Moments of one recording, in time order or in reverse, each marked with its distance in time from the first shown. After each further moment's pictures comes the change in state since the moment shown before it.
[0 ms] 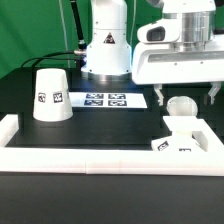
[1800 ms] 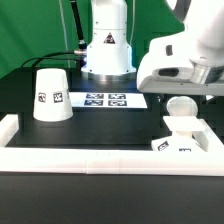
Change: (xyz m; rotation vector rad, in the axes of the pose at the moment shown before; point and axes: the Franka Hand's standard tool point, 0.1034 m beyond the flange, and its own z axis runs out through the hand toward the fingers) arm -0.033 0.001 0.009 -0.100 -0.722 -0.009
